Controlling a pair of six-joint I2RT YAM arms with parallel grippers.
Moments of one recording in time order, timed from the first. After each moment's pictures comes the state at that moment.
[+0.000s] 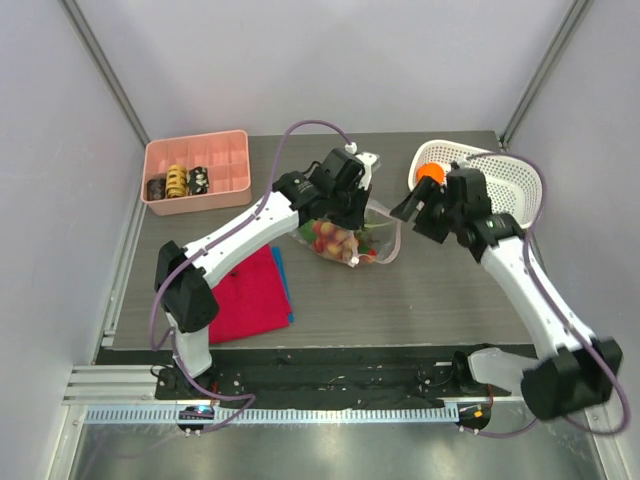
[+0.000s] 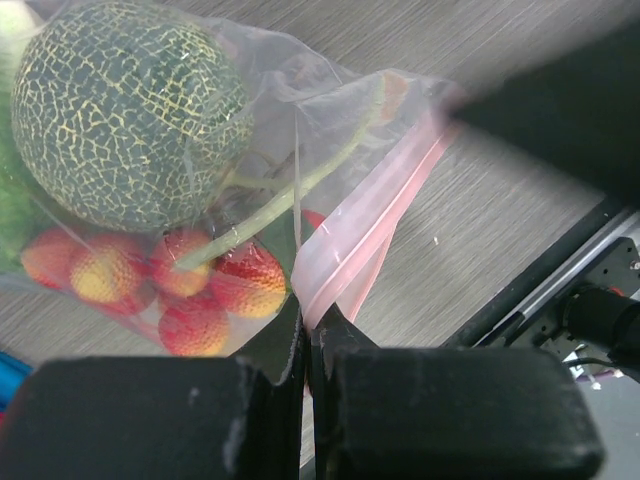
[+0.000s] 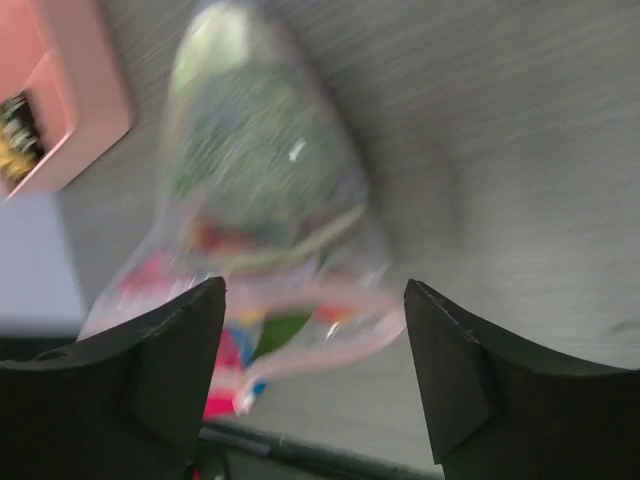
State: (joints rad) left arm -0.84 1.85 1.83 -0.76 0.08 -0.34; right arm 0.17 1.29 1.14 -0.59 -0.11 0.70
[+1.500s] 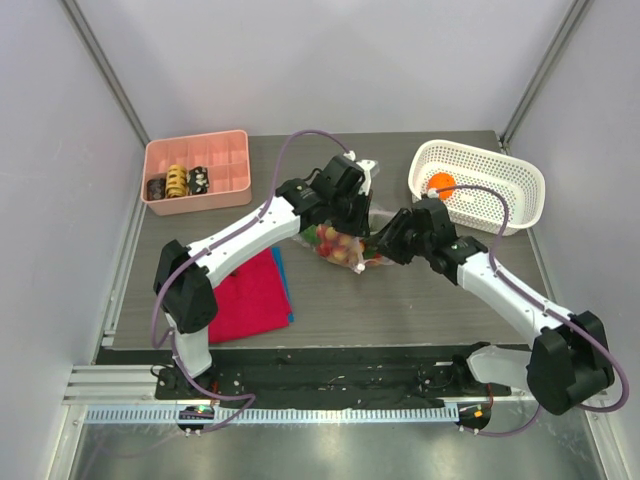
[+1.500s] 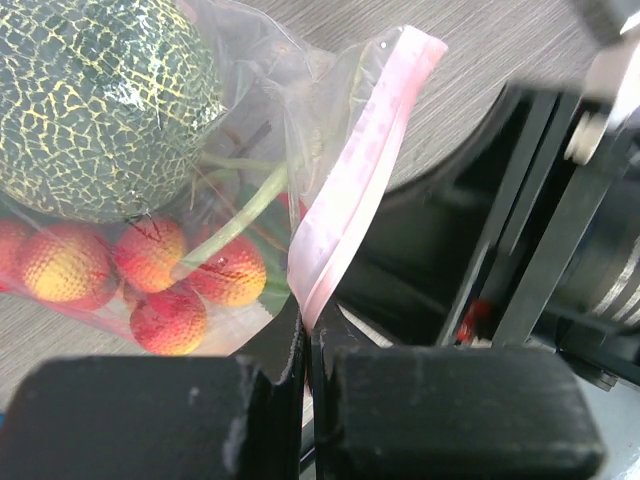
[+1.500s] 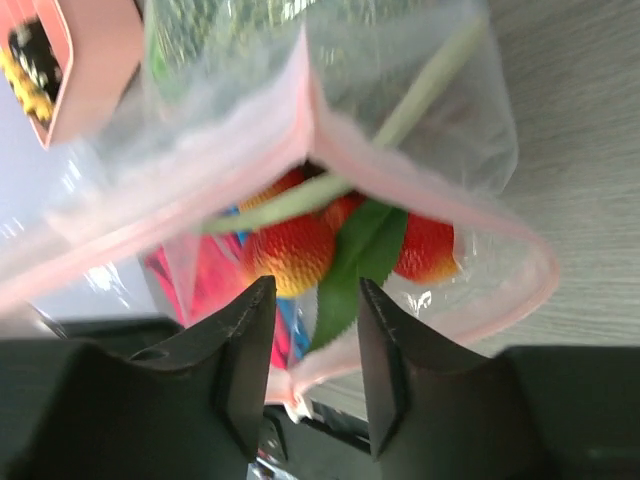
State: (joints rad) left arm -0.84 1.84 1.74 -0.68 0.15 -0.45; right arm 0.42 1.23 0.82 -0.29 -0.14 1.04
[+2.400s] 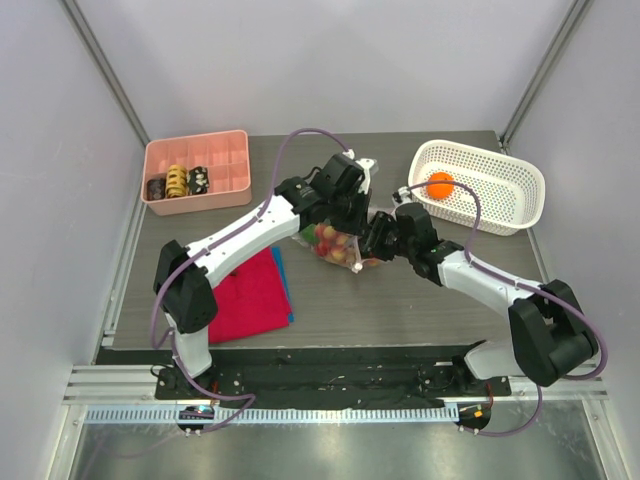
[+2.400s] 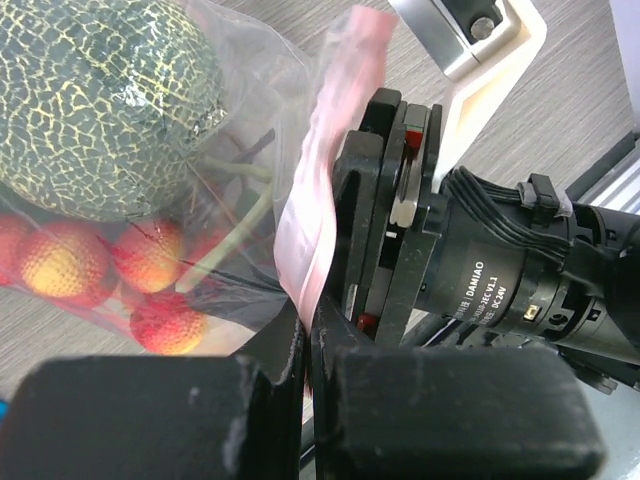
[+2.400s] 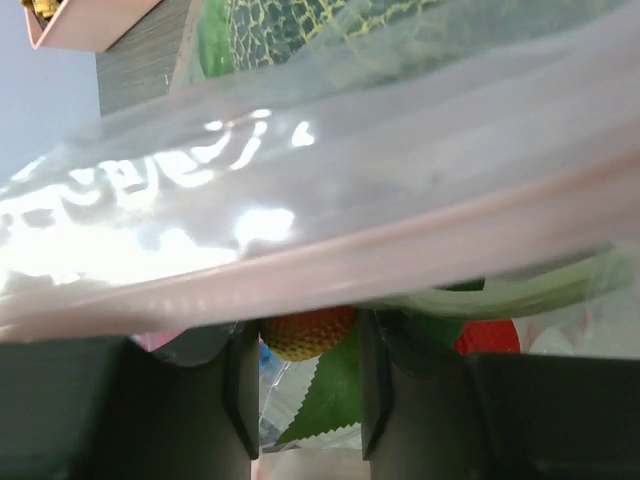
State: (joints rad) left arm -0.84 1.84 1.76 -0.70 0.14 -0.46; right arm 0.49 1.36 0.72 0.06 -0.23 0.84
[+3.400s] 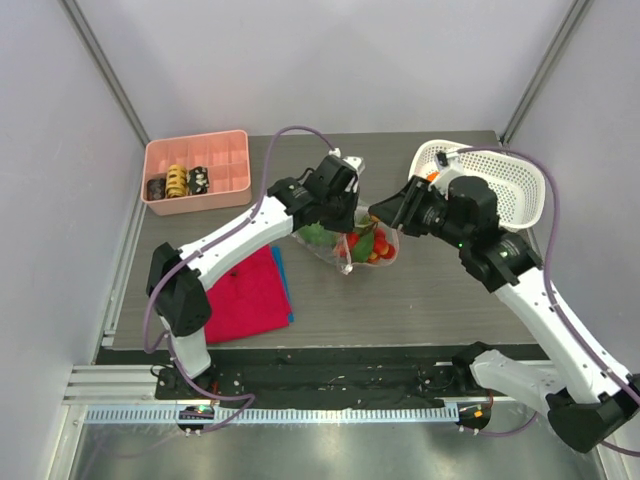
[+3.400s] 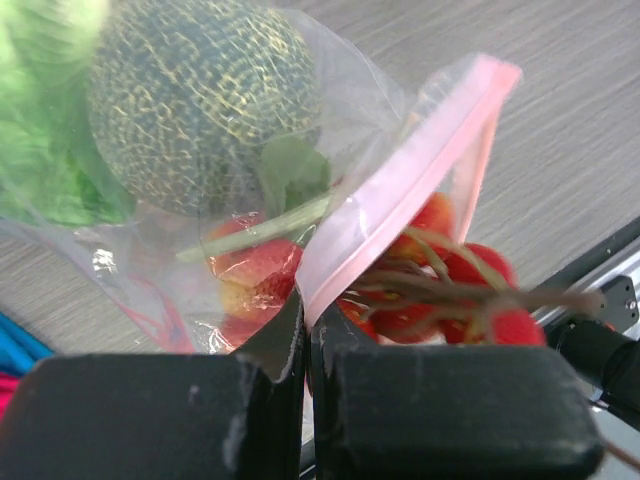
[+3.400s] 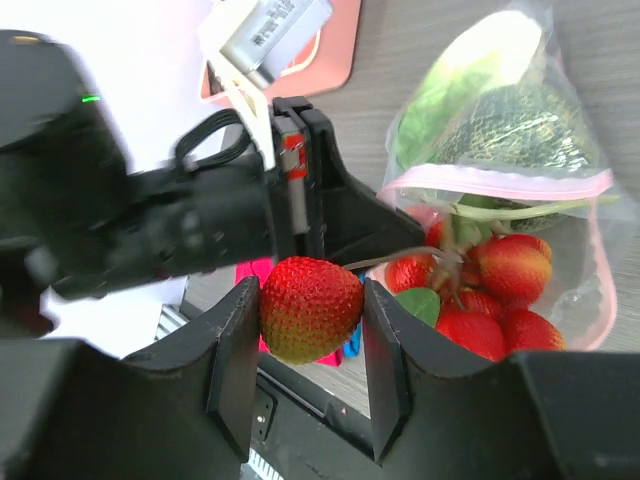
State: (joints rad) left arm -0.82 1.80 1.70 -0.72 0.01 -0.47; right arm 0.50 1.01 1.10 -0.43 -0.18 0.73
